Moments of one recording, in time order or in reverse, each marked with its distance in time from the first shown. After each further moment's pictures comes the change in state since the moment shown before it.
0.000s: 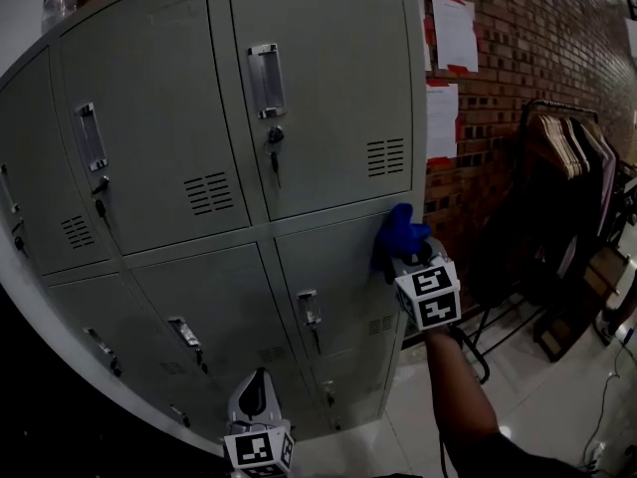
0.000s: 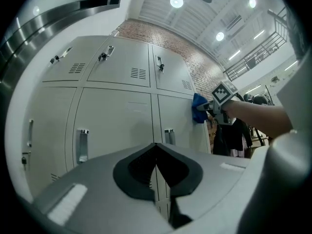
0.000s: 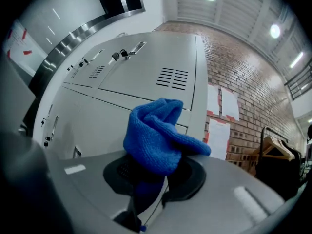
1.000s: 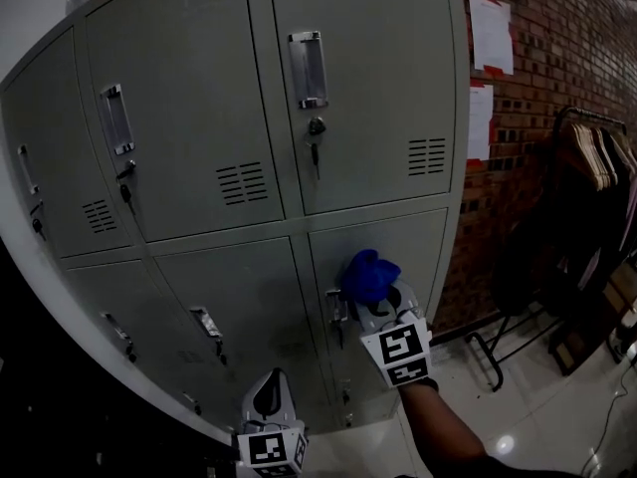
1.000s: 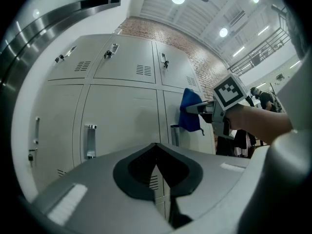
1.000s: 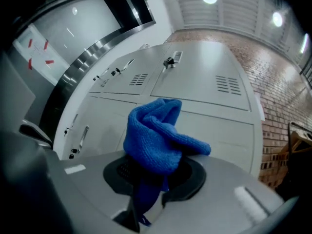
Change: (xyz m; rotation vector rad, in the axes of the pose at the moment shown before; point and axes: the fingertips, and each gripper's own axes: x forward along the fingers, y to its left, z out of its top) left arm -0.003 0.012 -0.013 -0.009 0.027 0.042; right arm -0.010 0.148 0.010 -0.008 -0.136 0.206
